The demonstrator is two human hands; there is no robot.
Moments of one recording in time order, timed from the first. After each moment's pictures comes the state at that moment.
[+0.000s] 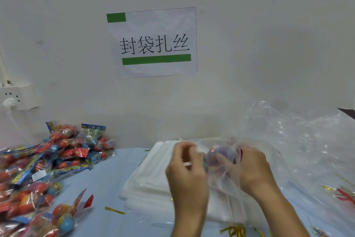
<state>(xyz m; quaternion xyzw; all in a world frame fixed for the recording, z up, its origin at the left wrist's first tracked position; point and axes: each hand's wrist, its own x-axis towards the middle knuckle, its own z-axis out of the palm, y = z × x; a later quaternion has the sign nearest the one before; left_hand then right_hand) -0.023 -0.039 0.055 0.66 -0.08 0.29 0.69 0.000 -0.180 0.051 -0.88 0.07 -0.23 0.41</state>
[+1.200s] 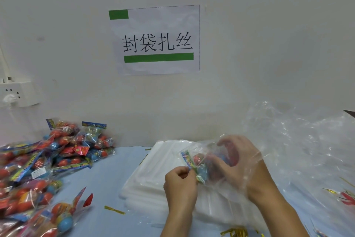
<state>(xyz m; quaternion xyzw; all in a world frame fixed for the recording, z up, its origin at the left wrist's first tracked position) 0.014 -0.027 0.013 0.70 0.13 0.09 0.70 0.002 -0.173 0.050 -0.86 -0.09 -0.34 0.38</state>
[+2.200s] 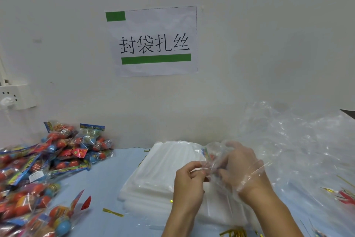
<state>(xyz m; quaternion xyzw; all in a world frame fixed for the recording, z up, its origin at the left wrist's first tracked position) 0.001 -0.034 0.027 0.71 -0.01 0.03 0.70 -0.001 -0.166 0.060 -0.96 0.02 -0.18 0.22</state>
